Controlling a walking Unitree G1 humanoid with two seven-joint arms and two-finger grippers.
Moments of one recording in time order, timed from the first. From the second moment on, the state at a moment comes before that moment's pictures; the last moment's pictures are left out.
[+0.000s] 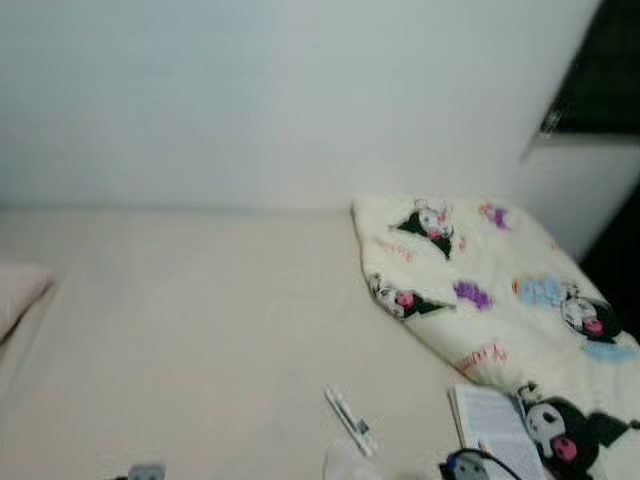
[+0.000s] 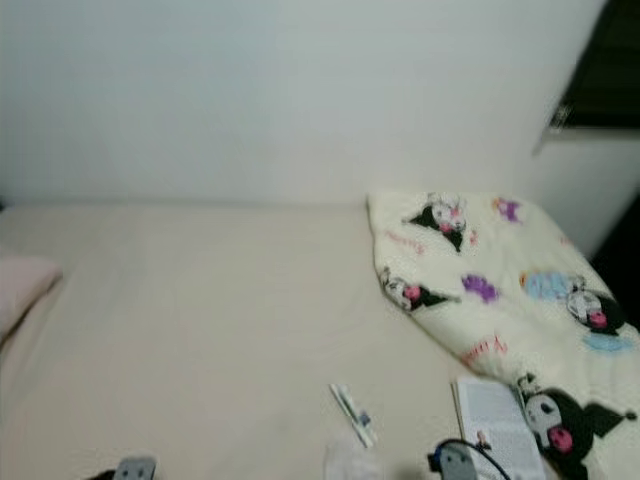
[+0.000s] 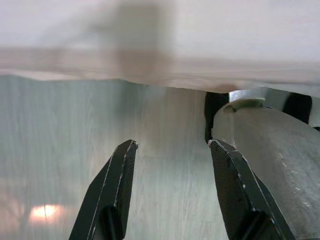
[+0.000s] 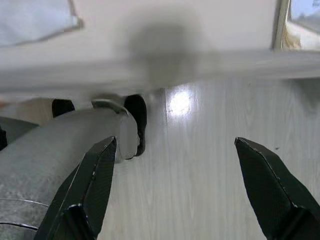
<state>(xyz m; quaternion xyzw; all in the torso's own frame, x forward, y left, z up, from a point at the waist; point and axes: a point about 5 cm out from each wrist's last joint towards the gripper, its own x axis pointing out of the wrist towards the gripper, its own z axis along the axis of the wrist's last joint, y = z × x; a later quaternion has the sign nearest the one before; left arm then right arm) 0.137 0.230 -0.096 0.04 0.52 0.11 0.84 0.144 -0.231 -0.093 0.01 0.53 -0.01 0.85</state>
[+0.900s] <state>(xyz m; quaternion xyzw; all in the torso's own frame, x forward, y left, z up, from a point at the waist) 0.139 0.234 -0.094 0.05 0.52 0.11 0.85 0.220 -0.239 -0.051 0.02 0.39 -0.03 0.92</state>
